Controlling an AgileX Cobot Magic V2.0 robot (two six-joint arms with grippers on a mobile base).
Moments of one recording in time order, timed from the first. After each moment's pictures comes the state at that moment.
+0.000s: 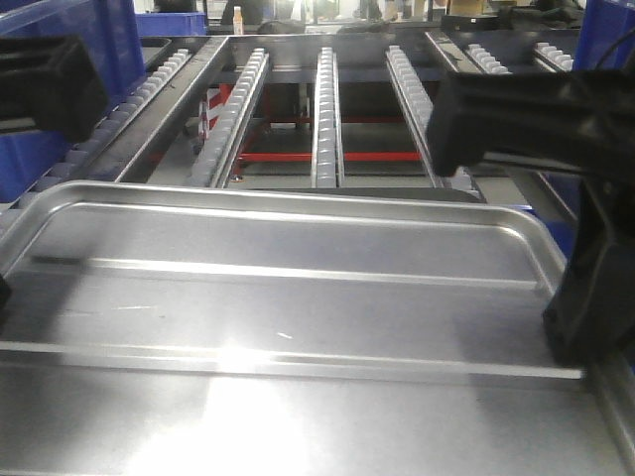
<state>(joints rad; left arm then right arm) -1.15 1.15 -0.84 0.34 1.04 -1.23 1.05 1.15 -0.78 -0.33 0.93 1.31</state>
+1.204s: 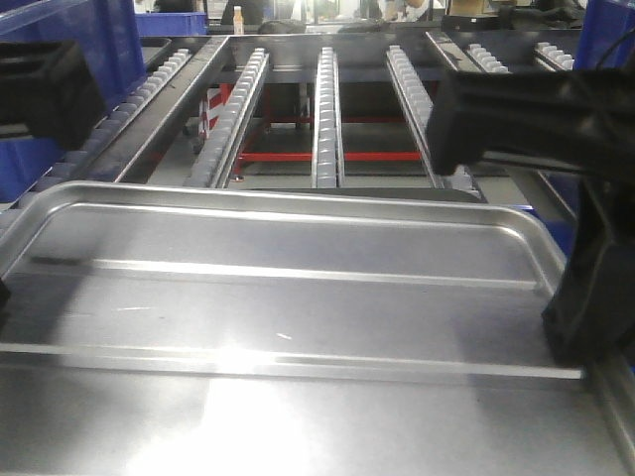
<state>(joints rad) -1.15 1.15 -0.84 0.34 1.04 -1.20 1.05 1.15 -0.78 -0.33 0.93 1.31</state>
